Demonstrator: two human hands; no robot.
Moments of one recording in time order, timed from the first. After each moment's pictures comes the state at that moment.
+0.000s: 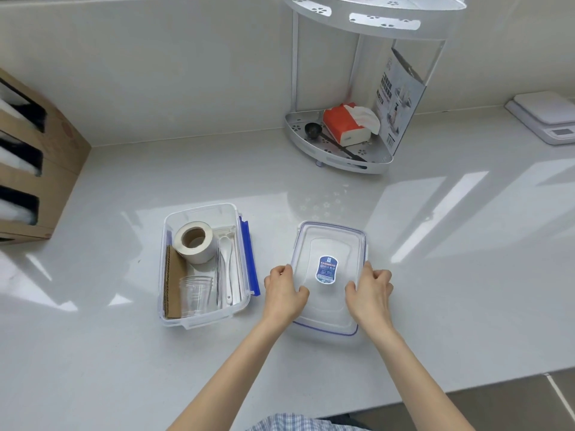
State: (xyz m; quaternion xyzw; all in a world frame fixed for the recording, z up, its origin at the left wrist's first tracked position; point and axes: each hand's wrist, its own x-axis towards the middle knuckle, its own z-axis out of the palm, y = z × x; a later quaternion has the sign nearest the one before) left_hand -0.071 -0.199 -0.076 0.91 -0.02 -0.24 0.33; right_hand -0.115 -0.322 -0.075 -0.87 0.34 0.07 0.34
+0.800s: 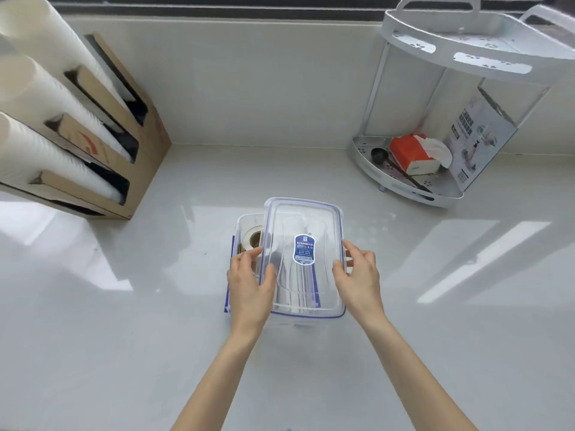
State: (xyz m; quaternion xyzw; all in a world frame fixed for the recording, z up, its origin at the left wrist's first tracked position) left_hand -0.059 -0.073 -0.032 0.84 0.11 0.05 0.52; right_hand -0.059 -0.221 -0.029 -0.85 0.19 -0.01 0.50
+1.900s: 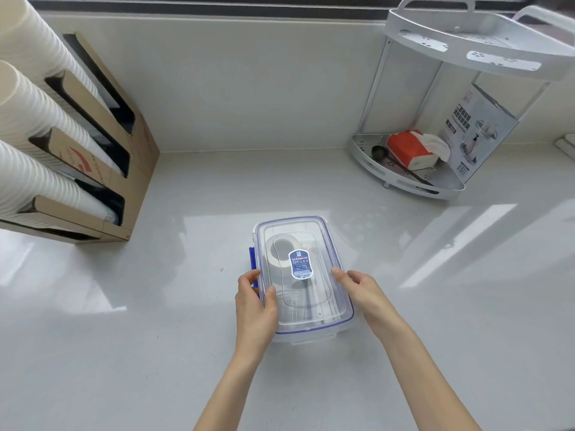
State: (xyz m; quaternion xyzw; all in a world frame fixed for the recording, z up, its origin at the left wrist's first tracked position) left_hand -0.043 -0.010 -0.057 0.79 0.11 -0.09 0.59; right_hand -0.045 -0.179 -0.056 -0.73 0.32 0.15 0.58
